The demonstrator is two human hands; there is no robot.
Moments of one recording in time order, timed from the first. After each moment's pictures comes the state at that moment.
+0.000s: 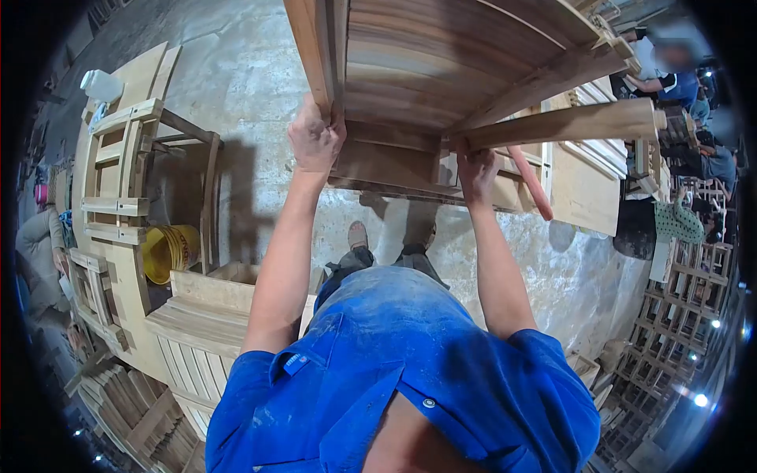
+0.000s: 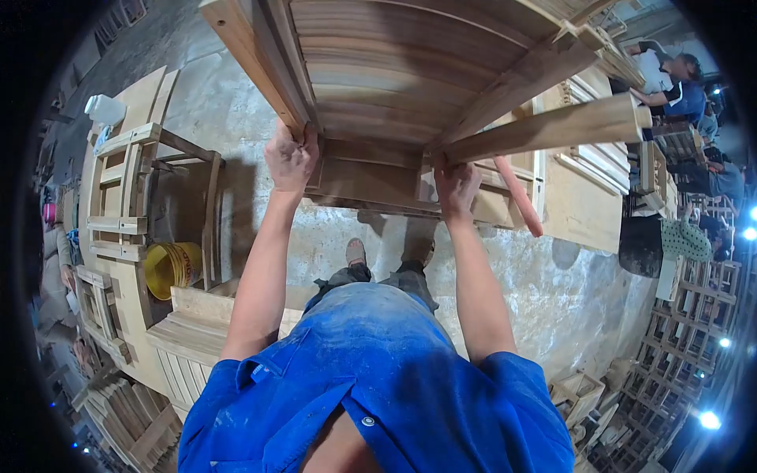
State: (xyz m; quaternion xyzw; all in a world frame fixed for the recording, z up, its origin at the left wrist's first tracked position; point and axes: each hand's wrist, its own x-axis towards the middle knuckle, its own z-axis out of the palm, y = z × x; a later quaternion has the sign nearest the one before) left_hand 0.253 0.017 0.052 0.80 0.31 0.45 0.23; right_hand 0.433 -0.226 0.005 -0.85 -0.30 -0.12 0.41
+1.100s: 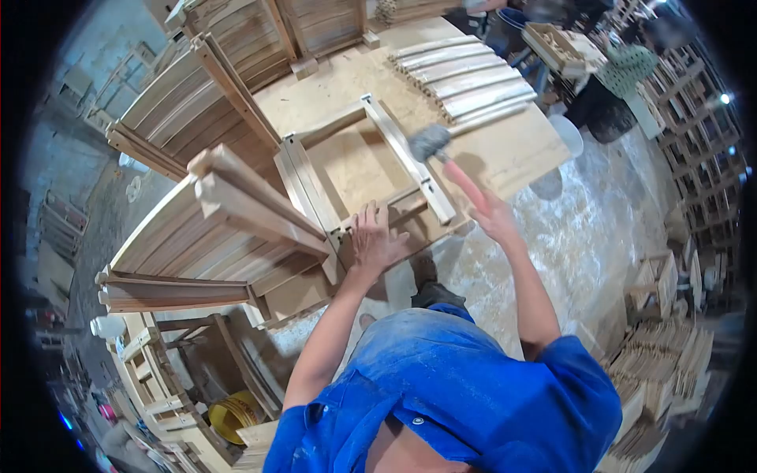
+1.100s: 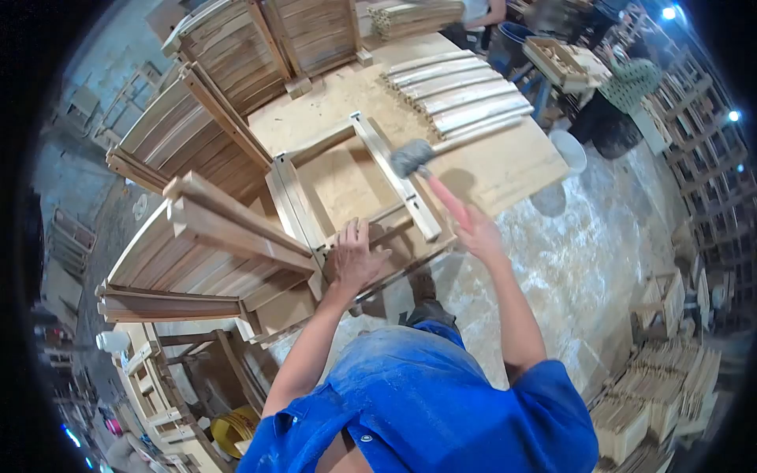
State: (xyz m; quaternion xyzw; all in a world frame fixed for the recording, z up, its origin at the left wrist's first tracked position) left_hand 0.458 -0.257 0.030 0.96 -0.05 0.17 0.19; right_hand 0.532 -0.539 0.064 -0.95 -0.08 0.03 0.31
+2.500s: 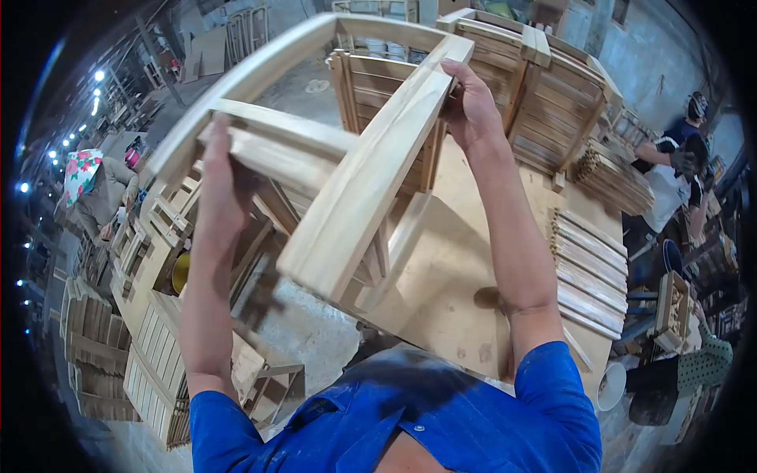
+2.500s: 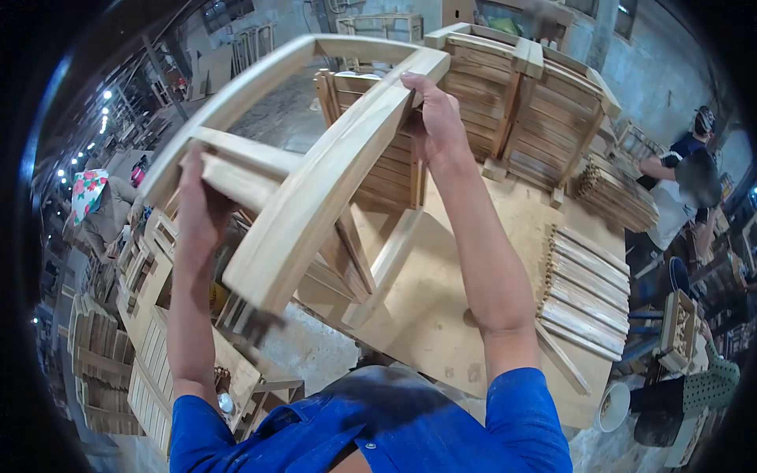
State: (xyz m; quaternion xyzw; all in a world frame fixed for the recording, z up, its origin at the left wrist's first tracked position) left_hand 0.359 -0.144 0.394 0.50 0.33 0.56 0.57; right_hand 0.674 -0.162 0.375 -0.36 -0.31 0.43 0.77
